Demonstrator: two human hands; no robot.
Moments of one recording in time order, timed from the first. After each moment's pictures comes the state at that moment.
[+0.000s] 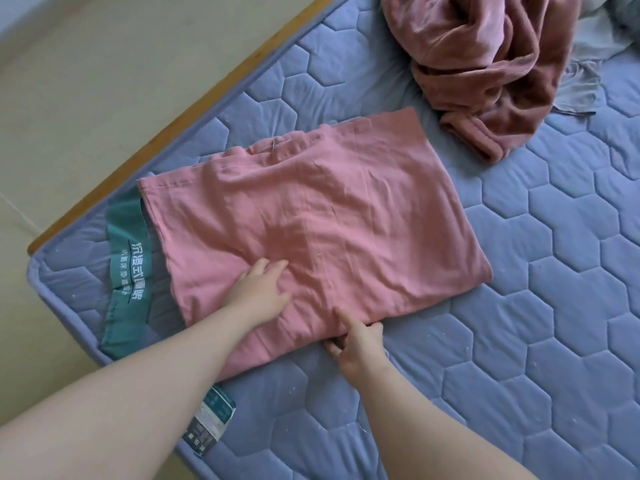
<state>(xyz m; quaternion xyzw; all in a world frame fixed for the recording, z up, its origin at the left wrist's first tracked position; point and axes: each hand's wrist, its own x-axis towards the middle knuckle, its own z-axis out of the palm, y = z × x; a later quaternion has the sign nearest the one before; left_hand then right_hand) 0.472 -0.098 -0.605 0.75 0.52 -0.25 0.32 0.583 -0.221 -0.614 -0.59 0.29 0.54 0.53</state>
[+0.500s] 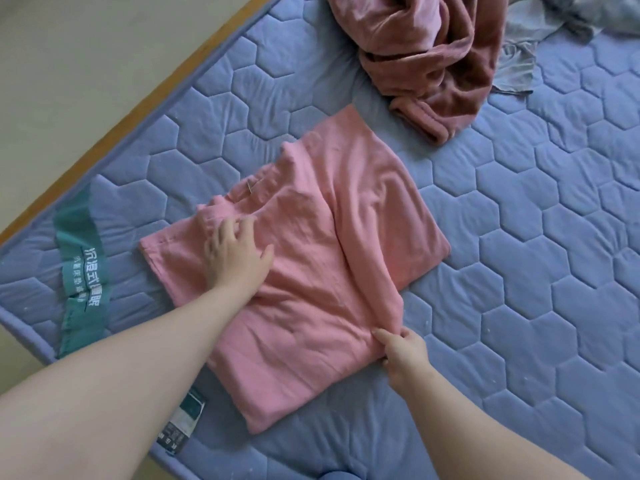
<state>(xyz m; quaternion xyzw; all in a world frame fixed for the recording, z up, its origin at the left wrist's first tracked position) 0.521 -0.103 -0.595 0.79 0.59 -0.03 0.19 0.657 -0.307 -0.614 -0.77 0.19 0.47 0.38</state>
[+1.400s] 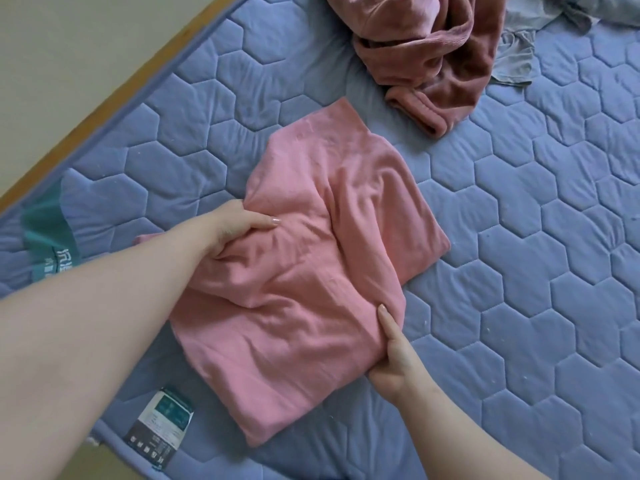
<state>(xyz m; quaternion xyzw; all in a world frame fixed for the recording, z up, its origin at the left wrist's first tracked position) 0.546 -0.043 -0.590 0.51 0.56 -0.06 0.65 0.652 -0.294 -0.593 -0.54 0.35 0.56 0.52</state>
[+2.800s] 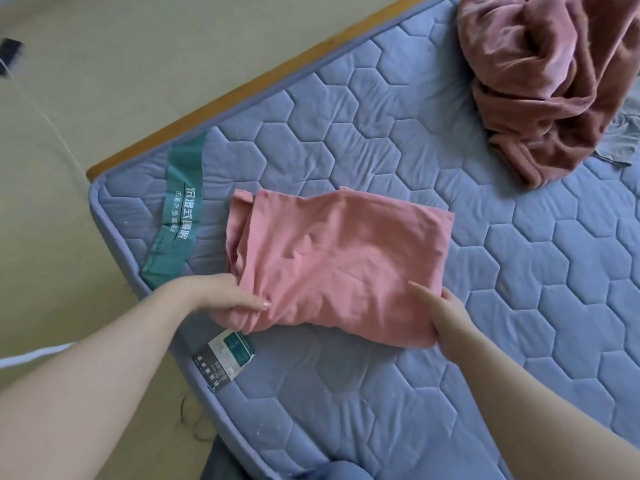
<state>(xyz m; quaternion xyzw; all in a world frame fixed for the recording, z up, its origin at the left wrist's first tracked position) 0.366 -0.111 -0.561 0.42 0.58 -0.29 0.64 0.666 -0.241 -0.578 -0.79 -0.05 0.53 0.29</state>
